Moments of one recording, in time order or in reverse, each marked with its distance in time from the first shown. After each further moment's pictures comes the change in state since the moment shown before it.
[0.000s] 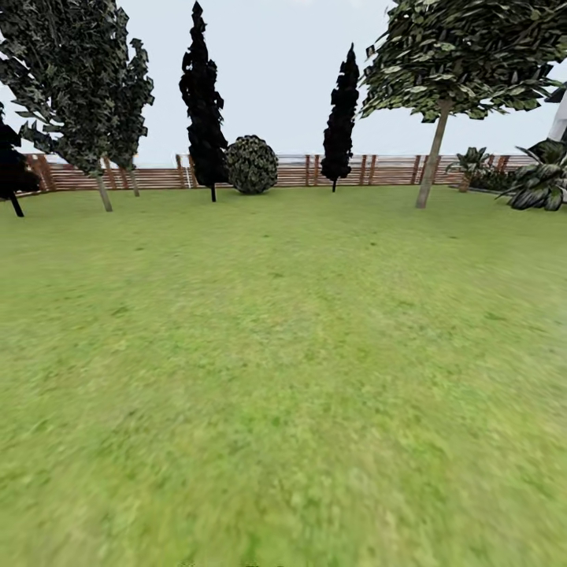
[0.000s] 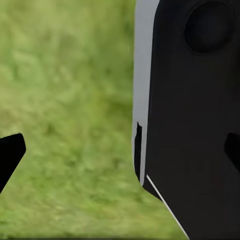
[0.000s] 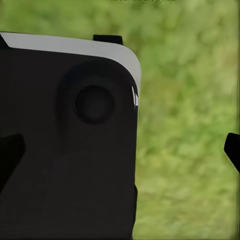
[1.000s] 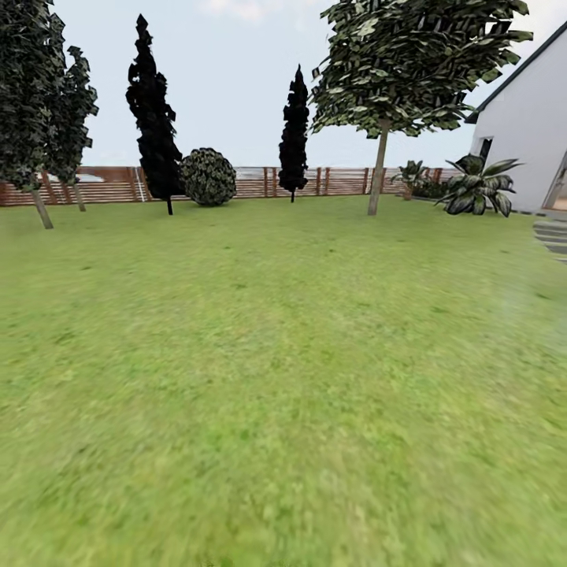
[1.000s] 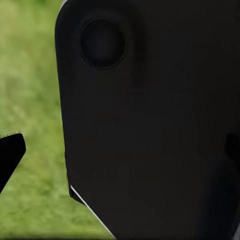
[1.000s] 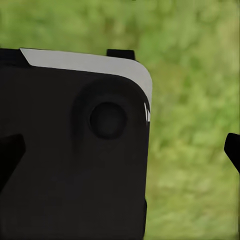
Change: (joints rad) left arm 0.000 -0.111 0.002 0.011 0.004 0.000 -0.003; right arm 0.000 -0.003 0.002 -0.001 0.000 0.006 0.051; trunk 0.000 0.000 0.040
